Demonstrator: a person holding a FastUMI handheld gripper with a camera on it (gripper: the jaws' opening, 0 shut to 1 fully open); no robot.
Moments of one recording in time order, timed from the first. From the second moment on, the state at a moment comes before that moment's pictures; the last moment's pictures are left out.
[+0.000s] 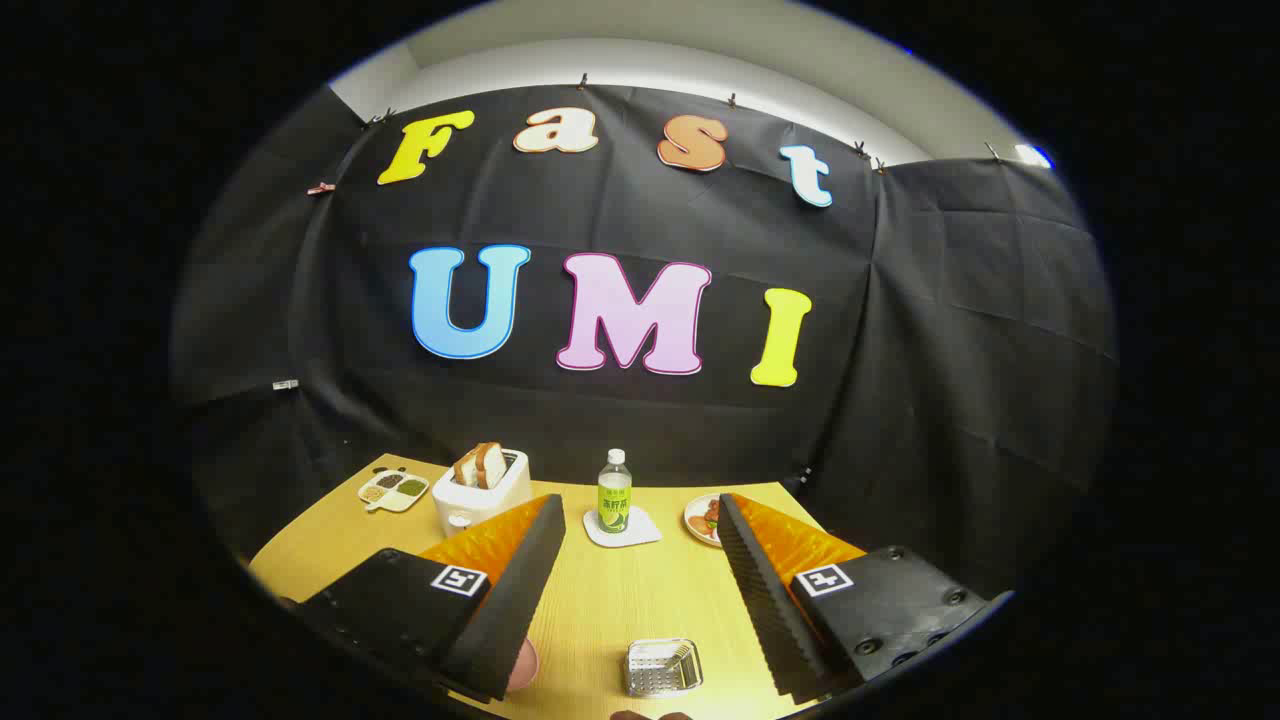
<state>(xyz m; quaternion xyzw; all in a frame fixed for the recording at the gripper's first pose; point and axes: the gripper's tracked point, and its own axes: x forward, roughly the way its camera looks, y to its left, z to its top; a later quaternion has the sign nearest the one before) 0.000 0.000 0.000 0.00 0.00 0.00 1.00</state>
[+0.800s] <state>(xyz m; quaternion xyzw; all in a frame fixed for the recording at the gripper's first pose) -0.001 0.020 -0.031 0.01 0.05 0.03 1.00</state>
